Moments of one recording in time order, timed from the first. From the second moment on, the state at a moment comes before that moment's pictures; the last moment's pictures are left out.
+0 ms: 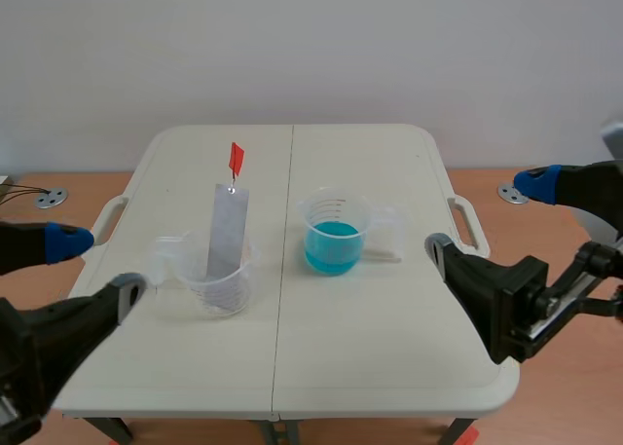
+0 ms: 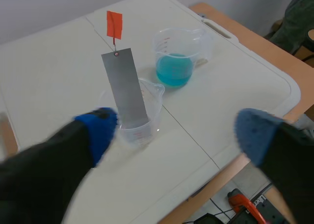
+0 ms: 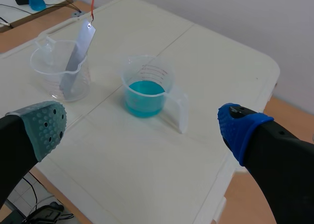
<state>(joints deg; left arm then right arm) 48.3 -35.3 -8.6 120.0 -20.7 -24.6 -4.1 -36.0 31.4 5.8 114.2 16.8 26.3 4.9</state>
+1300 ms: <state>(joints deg) 78.0 -44.5 -9.1 109.6 -15.7 -14.7 1.1 -6.8 22.7 -17.6 99.1 14.5 26.8 -2.6</state>
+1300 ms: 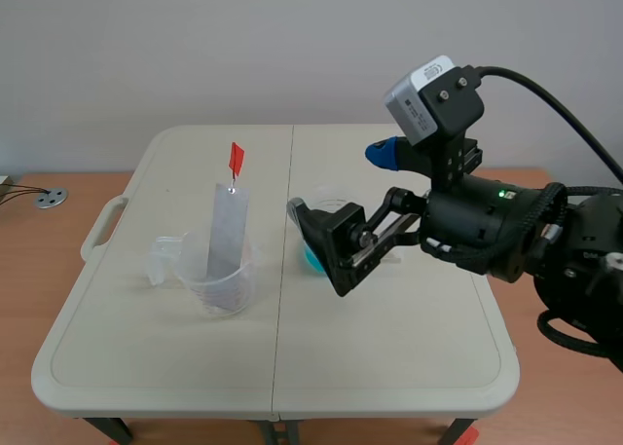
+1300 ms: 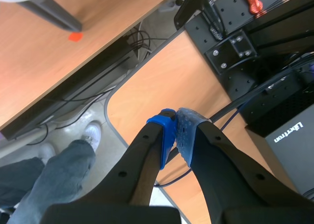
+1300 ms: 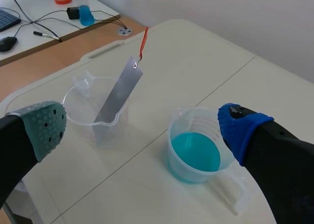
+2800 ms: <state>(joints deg) 78.0 -44.5 -9.1 109.5 -15.7 -14.8 2.4 22.9 1.4 -28.7 61.5 12.9 26.8 -4.1</state>
